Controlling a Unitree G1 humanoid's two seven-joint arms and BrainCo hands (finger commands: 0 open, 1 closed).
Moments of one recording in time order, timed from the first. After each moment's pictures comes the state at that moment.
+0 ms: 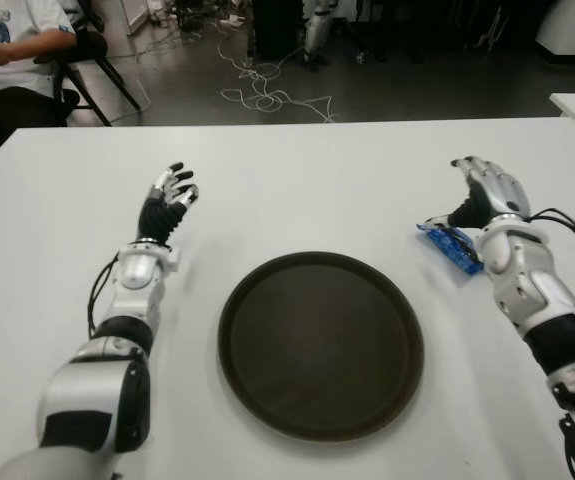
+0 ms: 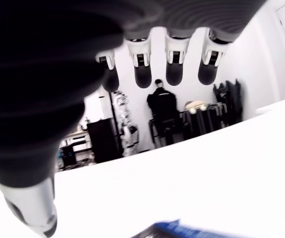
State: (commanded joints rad) left arm -0.71 0.16 0.16 1.25 0.02 -0.57 -0.05; right arm -0.51 -0.48 0.31 0.45 -0.67 0.30 -0.09
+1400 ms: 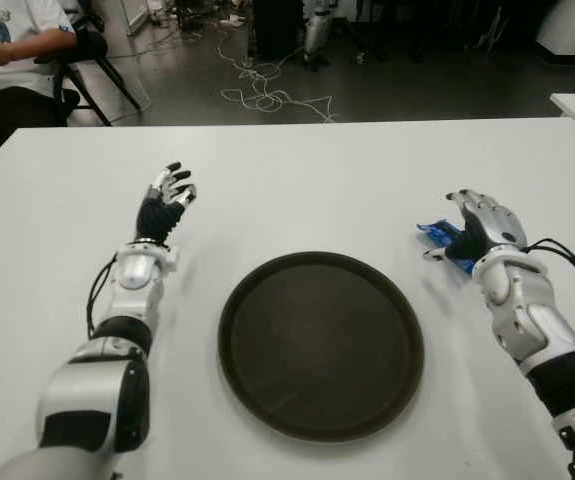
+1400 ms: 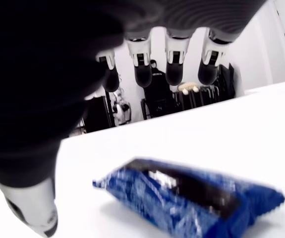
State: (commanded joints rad) left arm -0.71 0.17 0.17 1.26 0.01 -0.56 -0.06; right arm -0.37 -0.45 0.32 0.33 -0.72 0.35 -0.05
